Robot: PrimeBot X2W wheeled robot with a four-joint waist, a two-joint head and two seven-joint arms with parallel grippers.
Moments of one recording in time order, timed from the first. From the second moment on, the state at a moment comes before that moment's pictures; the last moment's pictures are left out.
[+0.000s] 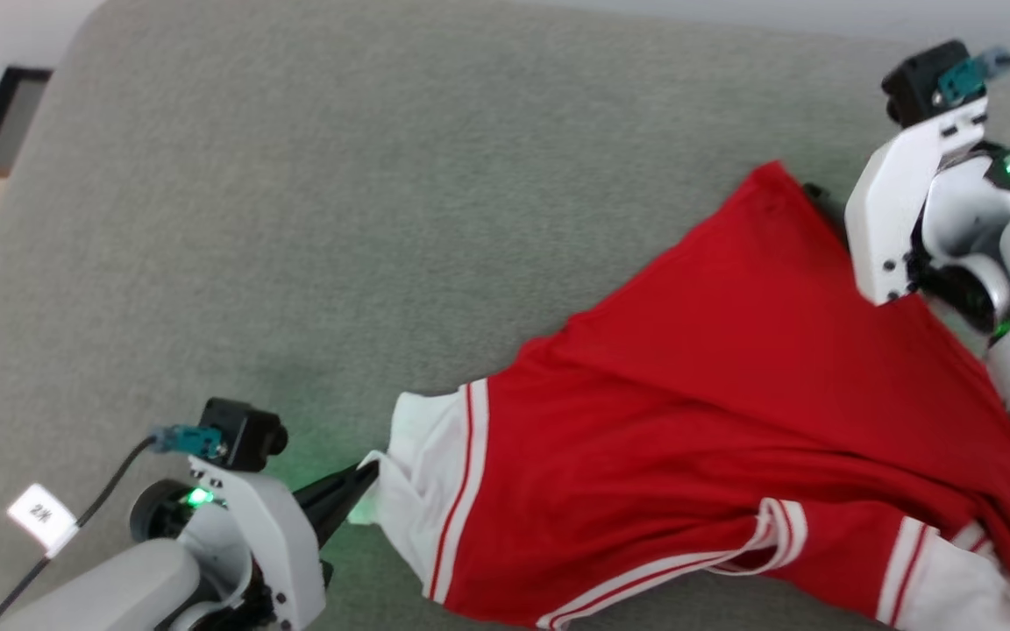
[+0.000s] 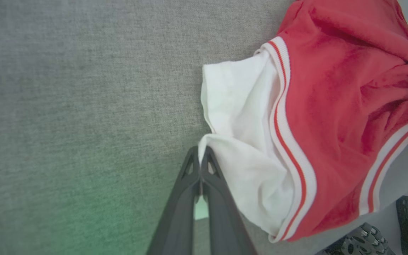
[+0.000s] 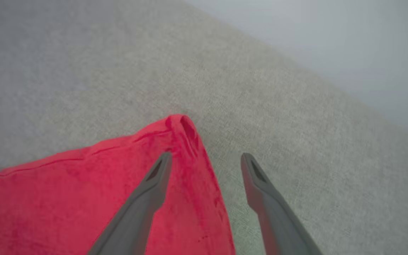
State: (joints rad) left arm -0.60 0.82 -1.11 0.13 -1.26 0.02 -0.01; right arm -0.93 -0.36 0.44 0.56 0.45 0.13 0.60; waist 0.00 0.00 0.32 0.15
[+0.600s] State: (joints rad) left arm -0.69 0.70 -1.12 0.26 -1.23 -0.07 0.00; right arm -1.19 -0.39 0.65 0.97 0.62 0.13 0.82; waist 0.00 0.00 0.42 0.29
